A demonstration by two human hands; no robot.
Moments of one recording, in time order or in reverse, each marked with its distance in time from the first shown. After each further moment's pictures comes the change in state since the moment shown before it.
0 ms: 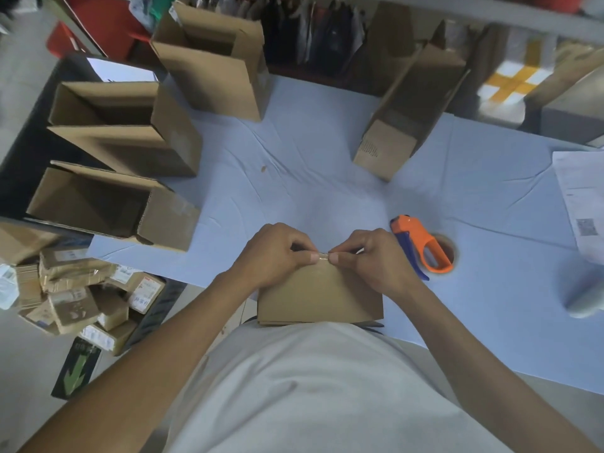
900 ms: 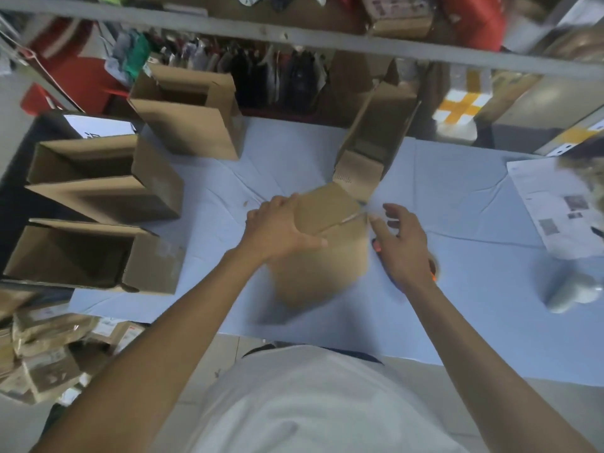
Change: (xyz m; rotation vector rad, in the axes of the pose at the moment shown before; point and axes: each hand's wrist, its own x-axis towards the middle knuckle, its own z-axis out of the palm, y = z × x) left_hand 0.075 0.039 -0.025 0.458 0.093 0.019; right_hand 0.017 0.016 -0.041 0.131 0.654 0.099
